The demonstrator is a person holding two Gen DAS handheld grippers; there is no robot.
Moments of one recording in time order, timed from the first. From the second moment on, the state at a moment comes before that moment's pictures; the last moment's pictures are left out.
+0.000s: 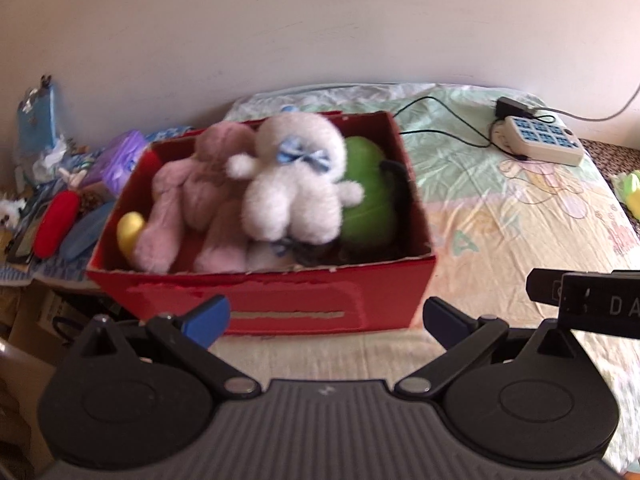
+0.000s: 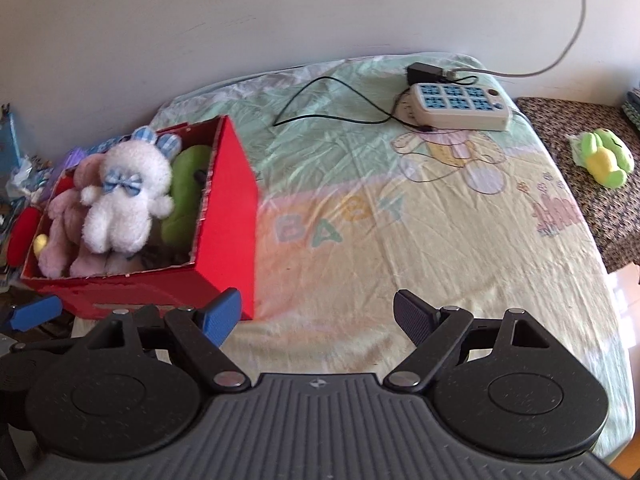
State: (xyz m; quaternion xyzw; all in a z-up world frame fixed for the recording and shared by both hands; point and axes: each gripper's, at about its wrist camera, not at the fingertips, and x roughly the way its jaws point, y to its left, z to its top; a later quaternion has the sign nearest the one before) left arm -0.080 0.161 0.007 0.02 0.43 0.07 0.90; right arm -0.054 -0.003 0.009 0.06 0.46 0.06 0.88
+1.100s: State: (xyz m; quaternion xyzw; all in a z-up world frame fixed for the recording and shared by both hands) left arm -0.041 0.288 0.019 0.00 0.46 0.10 0.88; right arm -0.016 0.131 0.023 0.01 0.48 0.10 0.87
